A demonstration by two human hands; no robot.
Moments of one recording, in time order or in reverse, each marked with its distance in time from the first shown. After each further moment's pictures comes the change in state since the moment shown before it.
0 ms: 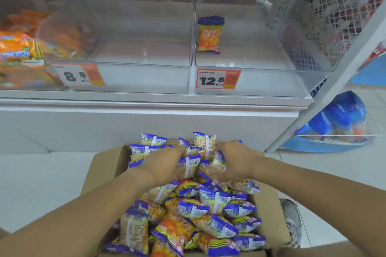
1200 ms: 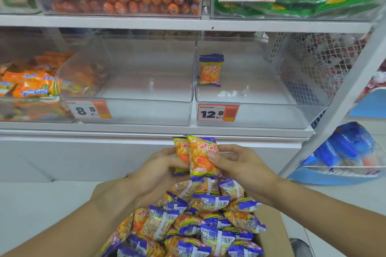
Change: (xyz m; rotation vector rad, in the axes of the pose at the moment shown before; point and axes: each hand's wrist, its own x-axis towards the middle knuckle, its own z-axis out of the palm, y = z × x) left_hand -0.021 0.040 -0.080 -1.529 -0.002 -0.142; right_hand -0.031 -0.025 -0.052 1.365 0.214 0.021
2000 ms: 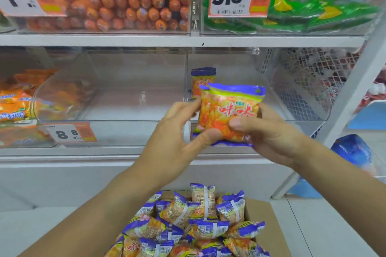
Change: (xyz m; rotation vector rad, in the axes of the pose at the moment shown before) left_hand 0.025 0.080 0.037 0.907 0.234 0.852; right_hand 0.031 -0.096 -0.052 0.183 -0.365 -0.440
